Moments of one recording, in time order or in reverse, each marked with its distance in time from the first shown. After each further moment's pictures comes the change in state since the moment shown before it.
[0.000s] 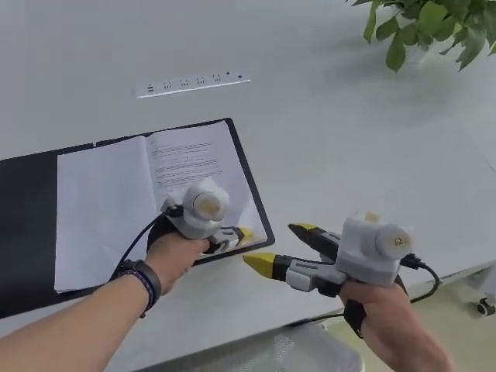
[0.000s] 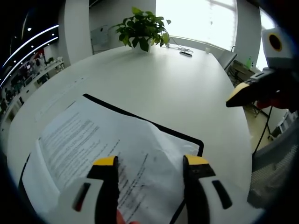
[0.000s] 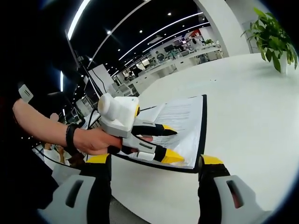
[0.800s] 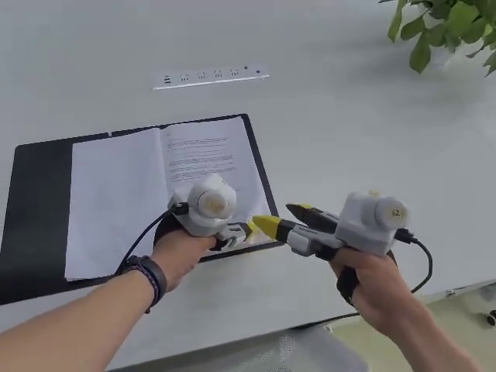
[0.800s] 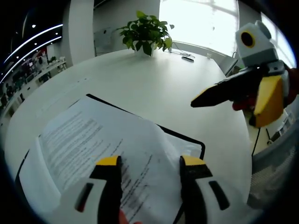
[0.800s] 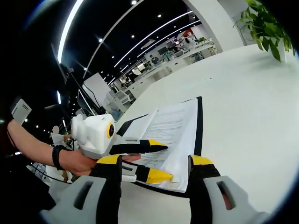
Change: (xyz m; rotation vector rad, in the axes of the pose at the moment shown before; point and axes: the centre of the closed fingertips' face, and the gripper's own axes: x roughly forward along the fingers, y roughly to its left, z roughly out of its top) left arm -0.001 0.004 0.002 -0.030 -0.040 -0.001; right arm 0.047 -0.041 0.030 0.095 -0.039 0.001
